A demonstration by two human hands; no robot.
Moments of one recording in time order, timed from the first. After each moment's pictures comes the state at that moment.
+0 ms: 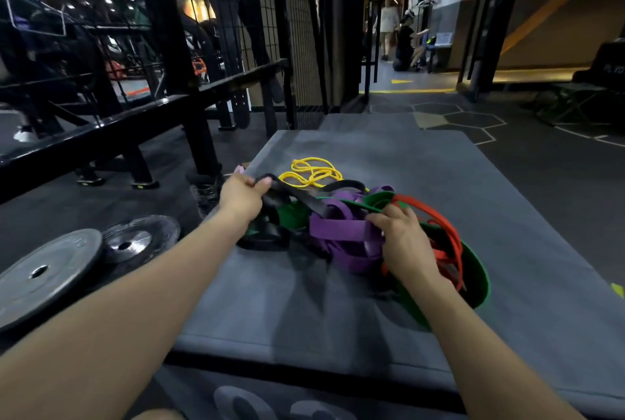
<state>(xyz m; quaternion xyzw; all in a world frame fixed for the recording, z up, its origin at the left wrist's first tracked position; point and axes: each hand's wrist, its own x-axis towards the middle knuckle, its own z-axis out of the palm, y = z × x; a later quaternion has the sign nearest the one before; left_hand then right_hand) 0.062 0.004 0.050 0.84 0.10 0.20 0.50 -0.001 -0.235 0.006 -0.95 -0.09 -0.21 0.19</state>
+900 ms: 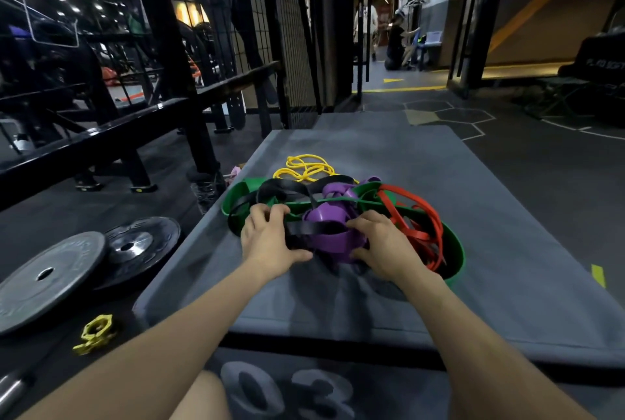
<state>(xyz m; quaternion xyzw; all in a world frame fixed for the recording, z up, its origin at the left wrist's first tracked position) -0.037 -0.035 0.017 0.97 0.00 0.11 0.22 -0.039 -0.232 0.006 -0.96 -0.13 -0.09 0.23</state>
